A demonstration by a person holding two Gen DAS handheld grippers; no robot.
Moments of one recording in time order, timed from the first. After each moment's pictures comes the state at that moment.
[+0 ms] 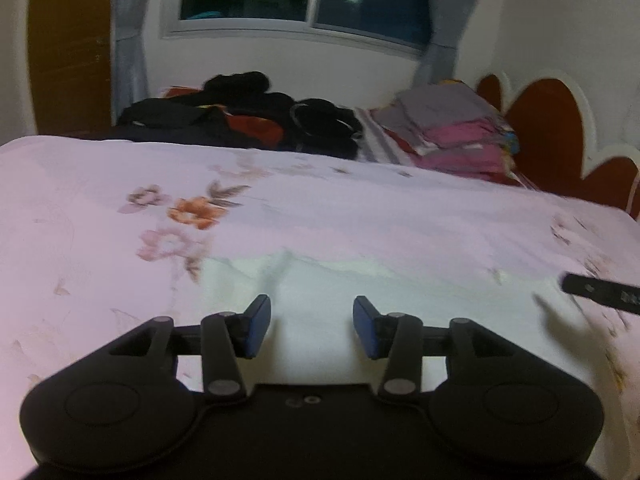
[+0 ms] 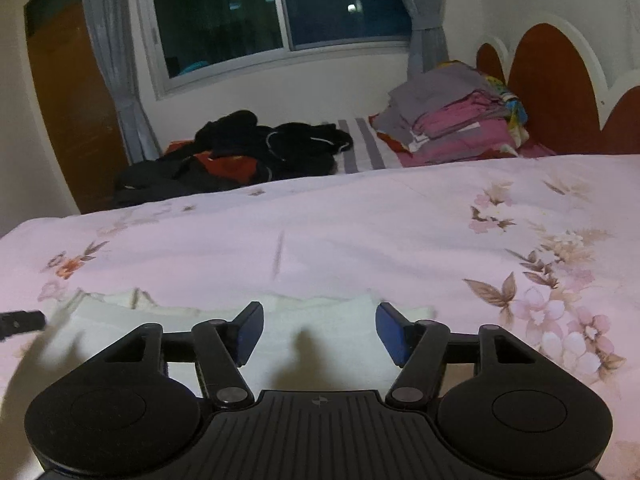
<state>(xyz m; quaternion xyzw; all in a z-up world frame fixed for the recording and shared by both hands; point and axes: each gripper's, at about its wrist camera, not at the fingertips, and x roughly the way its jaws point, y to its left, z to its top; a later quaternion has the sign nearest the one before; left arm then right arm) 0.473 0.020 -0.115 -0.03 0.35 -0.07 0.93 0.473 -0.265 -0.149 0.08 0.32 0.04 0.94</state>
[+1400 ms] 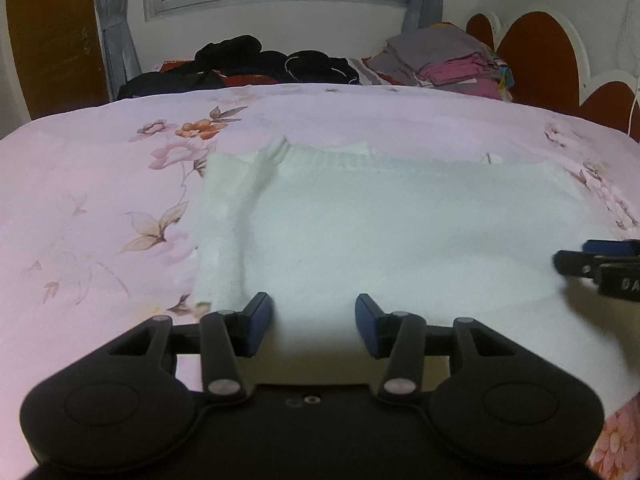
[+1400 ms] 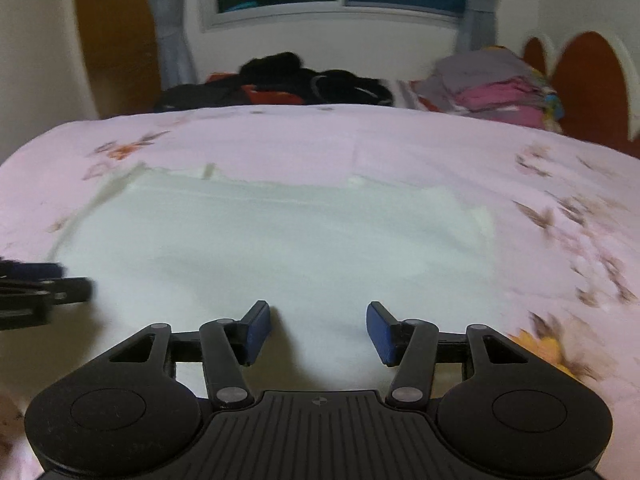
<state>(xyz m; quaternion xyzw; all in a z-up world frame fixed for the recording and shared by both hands) 0.410 0.020 -0.151 0.03 0.40 -0.07 0.91 0.414 -0.218 -0.189 0.01 0.39 0.06 0.92</state>
